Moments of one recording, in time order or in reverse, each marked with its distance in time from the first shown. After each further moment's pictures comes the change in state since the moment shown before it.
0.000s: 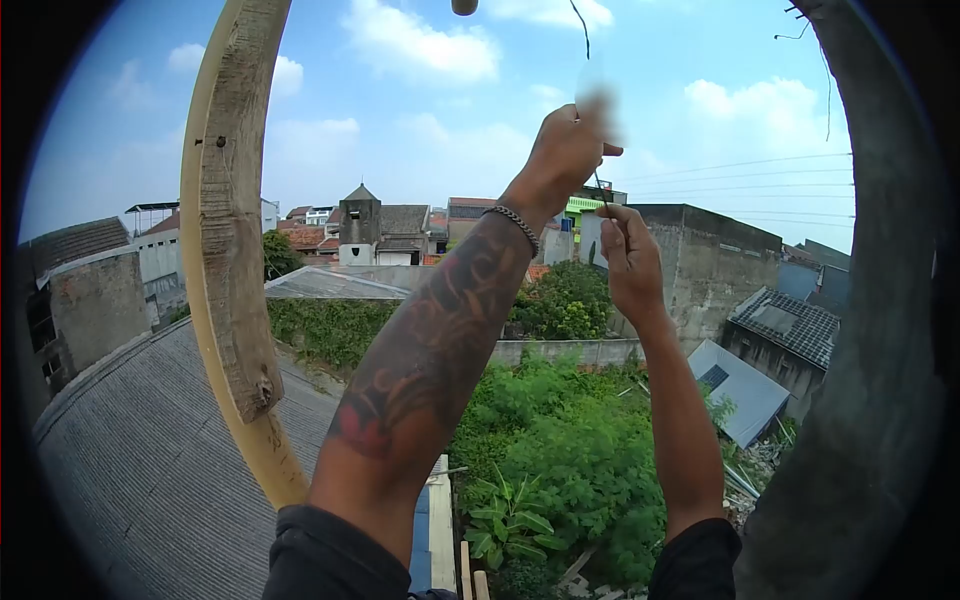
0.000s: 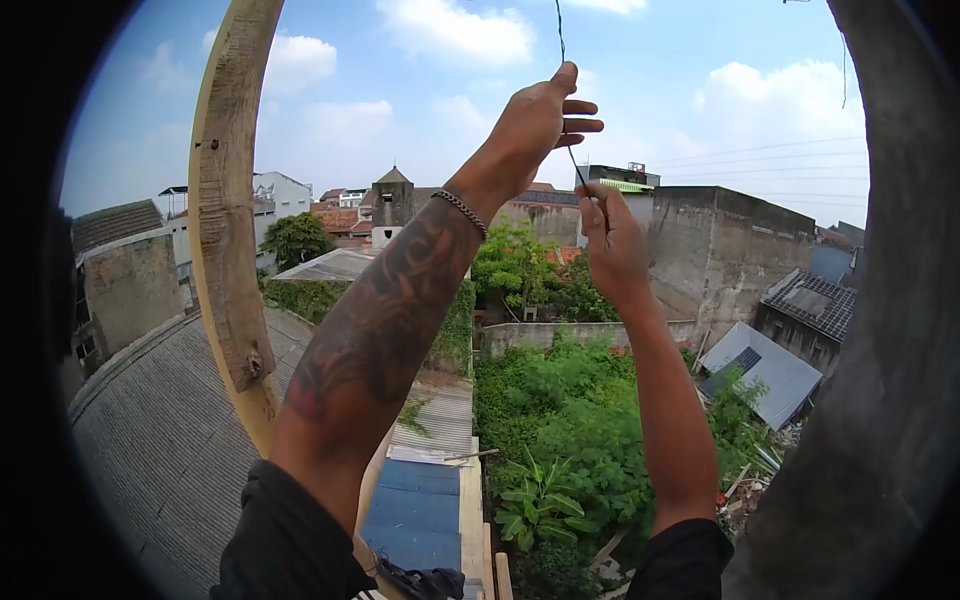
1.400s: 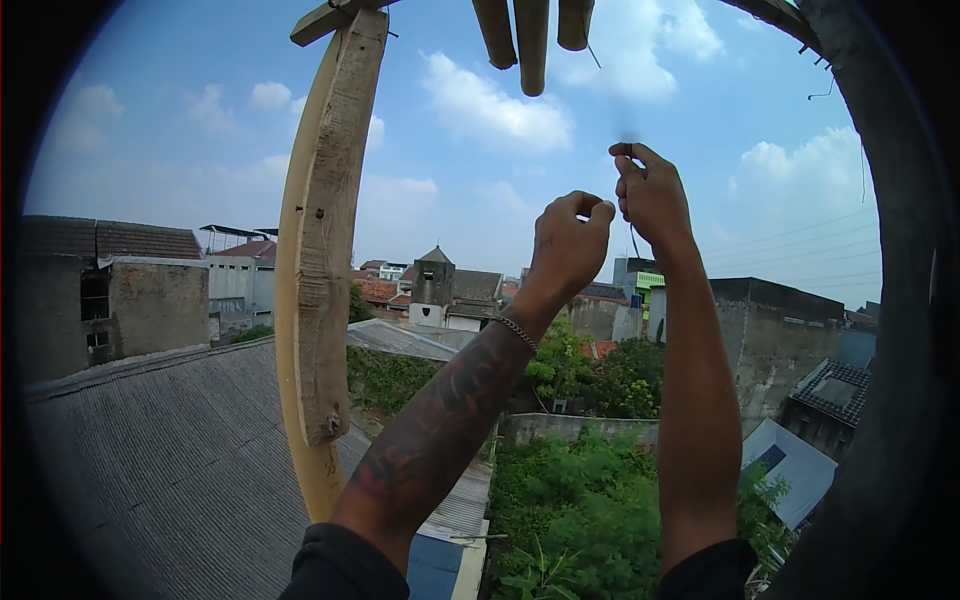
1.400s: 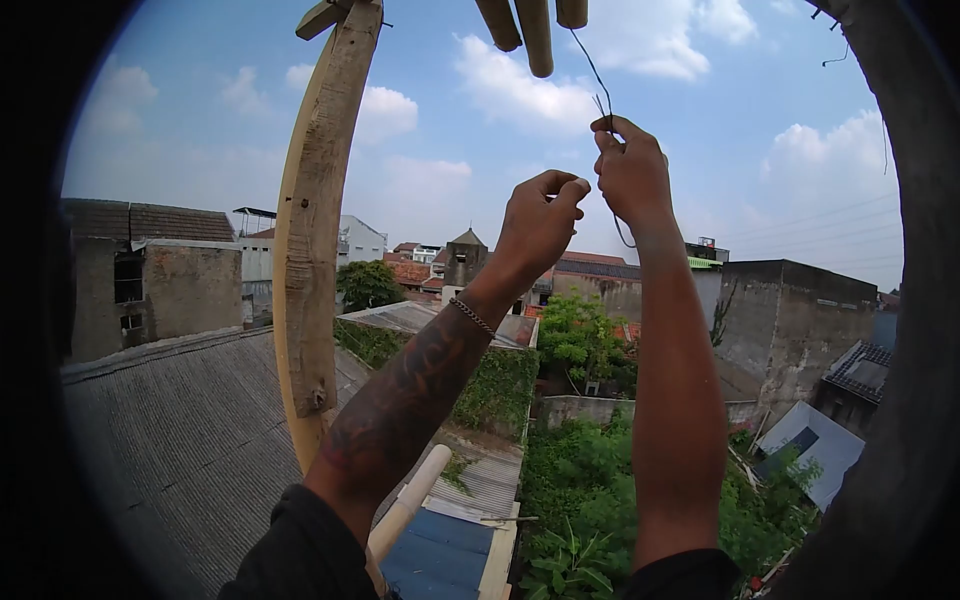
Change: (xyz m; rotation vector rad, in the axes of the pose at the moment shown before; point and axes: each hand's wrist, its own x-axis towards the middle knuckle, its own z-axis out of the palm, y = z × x) left_hand -0.029 0.005 -0.036 0.506 0.312 0.158; right_hand 0.133 -0.090 0.021 0.135 0.009 0.115
